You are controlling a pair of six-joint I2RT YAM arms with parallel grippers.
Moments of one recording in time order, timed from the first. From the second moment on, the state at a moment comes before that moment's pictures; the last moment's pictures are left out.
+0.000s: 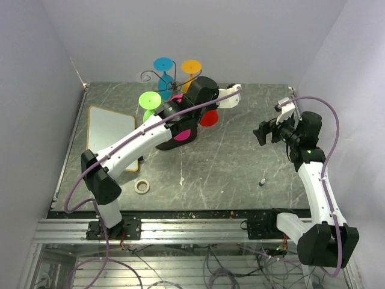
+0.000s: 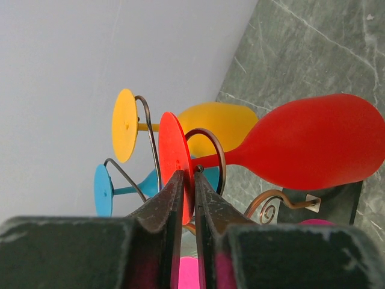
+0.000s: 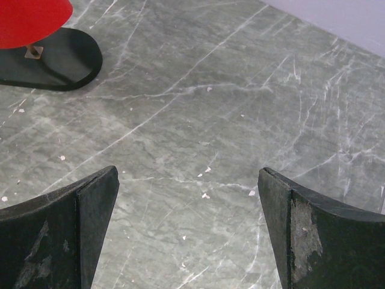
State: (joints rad) left arm -0.91 1.75 1.86 -0.49 -0.47 0.84; right arm -0.10 1.02 0.86 -0.24 -0.53 -0.31
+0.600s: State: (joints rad) left arm -0.91 1.75 1.86 -0.49 -0.47 0.84; right arm -0.10 1.02 0.86 -0.24 -0.53 -0.32
